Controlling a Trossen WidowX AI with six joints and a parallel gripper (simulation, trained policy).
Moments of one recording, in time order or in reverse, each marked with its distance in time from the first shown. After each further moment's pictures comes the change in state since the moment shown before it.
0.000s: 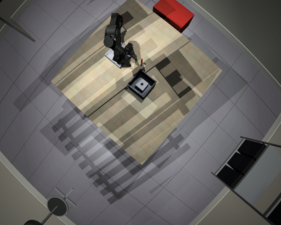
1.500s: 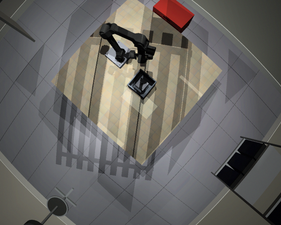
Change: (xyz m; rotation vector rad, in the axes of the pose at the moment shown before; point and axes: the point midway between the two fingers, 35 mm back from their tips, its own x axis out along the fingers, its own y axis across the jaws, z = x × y) arm 0.056 -0.091 -0.179 -0.172 0.609 -1.052
